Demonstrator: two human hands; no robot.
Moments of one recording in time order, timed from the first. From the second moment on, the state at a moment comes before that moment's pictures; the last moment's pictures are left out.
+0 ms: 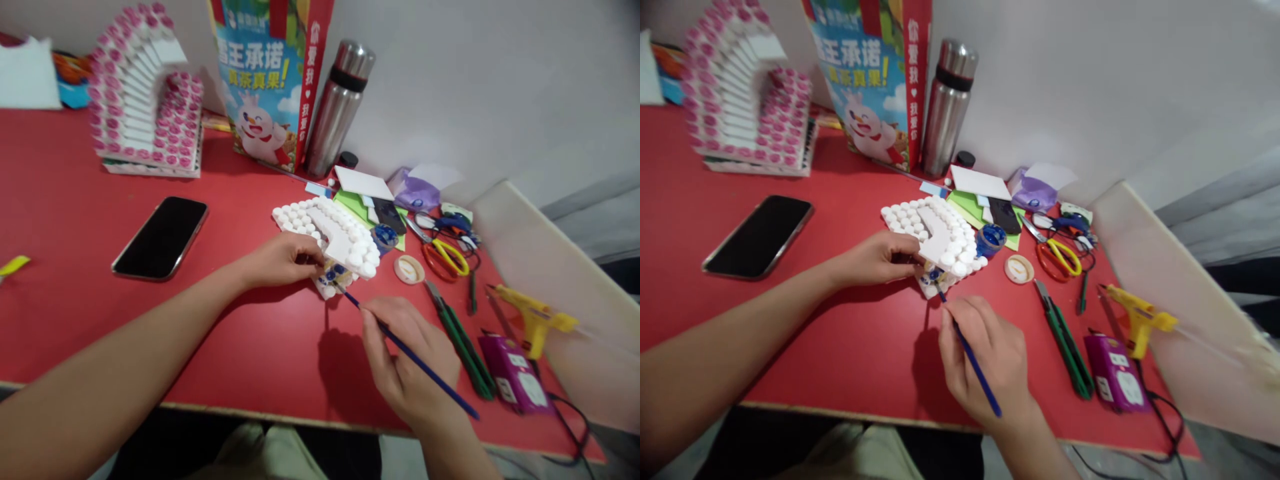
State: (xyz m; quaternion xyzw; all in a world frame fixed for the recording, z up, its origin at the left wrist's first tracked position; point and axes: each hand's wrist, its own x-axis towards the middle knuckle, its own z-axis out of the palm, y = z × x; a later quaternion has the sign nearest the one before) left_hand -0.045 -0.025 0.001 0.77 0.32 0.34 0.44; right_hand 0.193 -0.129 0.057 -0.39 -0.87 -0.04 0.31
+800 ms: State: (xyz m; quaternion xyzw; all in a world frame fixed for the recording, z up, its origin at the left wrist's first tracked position) left_hand -0.045 -0.028 0.007 0.77 0.32 0.38 0.40; right_hand 0.185 -0.121 0.044 -0.42 -0.85 -0.05 0.31
